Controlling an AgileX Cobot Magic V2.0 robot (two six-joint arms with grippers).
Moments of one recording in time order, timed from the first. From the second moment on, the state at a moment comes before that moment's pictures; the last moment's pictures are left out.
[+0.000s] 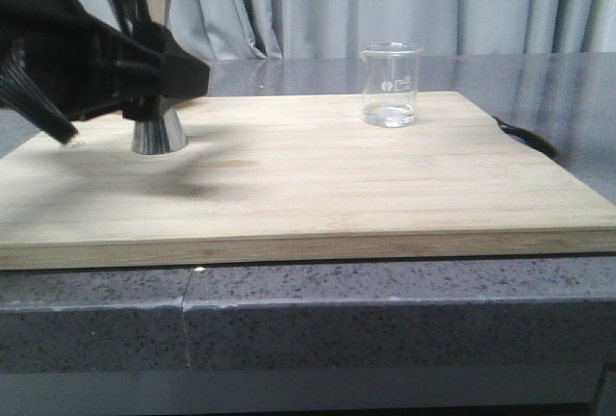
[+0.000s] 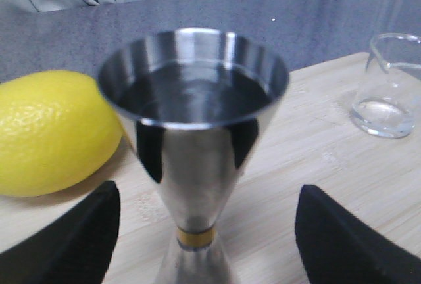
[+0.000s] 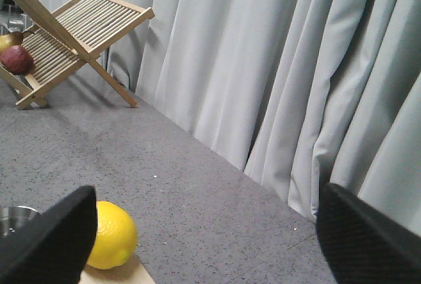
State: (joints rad) left arm -0.67 1.43 -0.56 -0.24 -0.56 0.13; right arm 0.13 1.41 -1.05 -1.13 -0.80 0.77
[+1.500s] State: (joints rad) left arm 0.04 0.36 -0.56 -0.13 -0.04 0.14; right arm 0.13 0.70 -0.94 -1.10 -0.07 0.77
